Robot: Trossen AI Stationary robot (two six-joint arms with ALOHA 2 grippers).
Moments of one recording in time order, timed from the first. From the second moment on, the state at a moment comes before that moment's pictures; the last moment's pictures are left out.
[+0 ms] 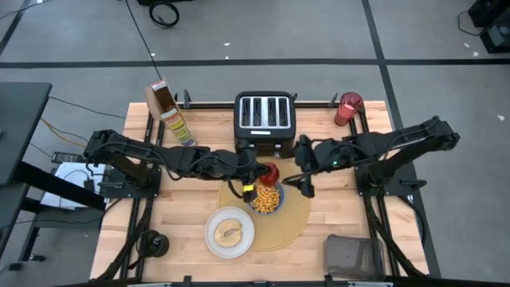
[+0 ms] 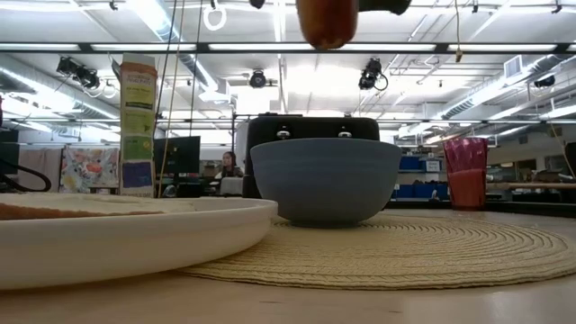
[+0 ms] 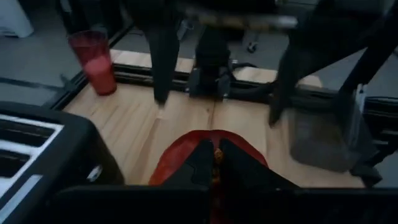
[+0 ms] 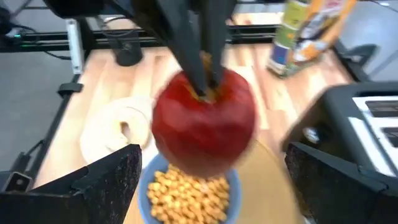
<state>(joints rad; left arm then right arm) -0.20 1.55 1.36 -0.19 -0.34 -0.20 0.23 1.23 1.18 -0.51 0.22 0.16</state>
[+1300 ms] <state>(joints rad) 0.01 1.42 0.66 0.18 -0.35 -0.27 0.36 1.14 1.18 -0.68 0.32 0.72</state>
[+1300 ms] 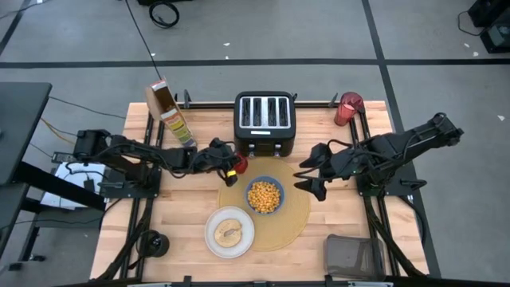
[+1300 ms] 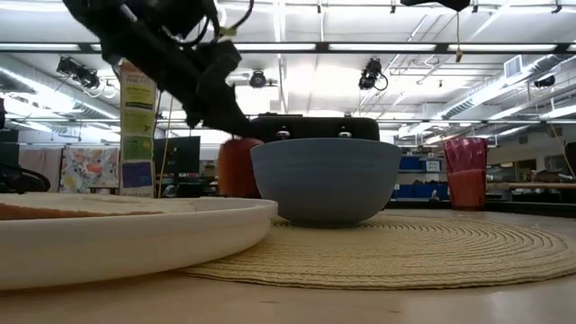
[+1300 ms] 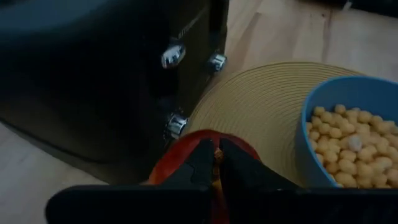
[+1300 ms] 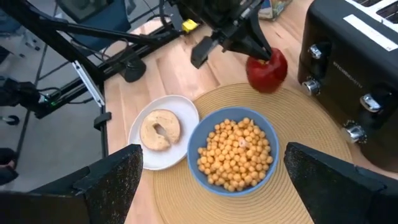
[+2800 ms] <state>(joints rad) -0.01 1.49 0.66 0.21 -0.29 -0.22 0.36 1.19 1.18 -0.64 0.27 0.68</state>
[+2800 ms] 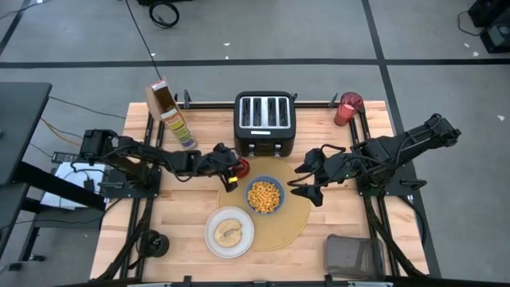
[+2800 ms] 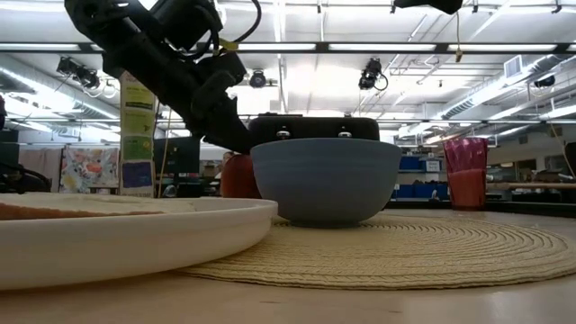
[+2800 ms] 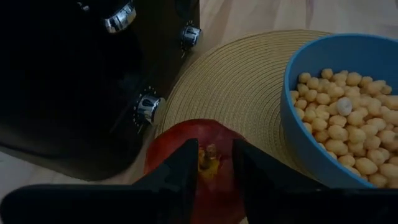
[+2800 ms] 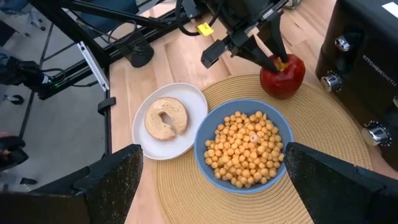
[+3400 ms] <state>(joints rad) -0.04 1.29 0.66 0.14 -0.24 -0.26 0.24 1.16 1.19 -0.75 0.29 0.74</state>
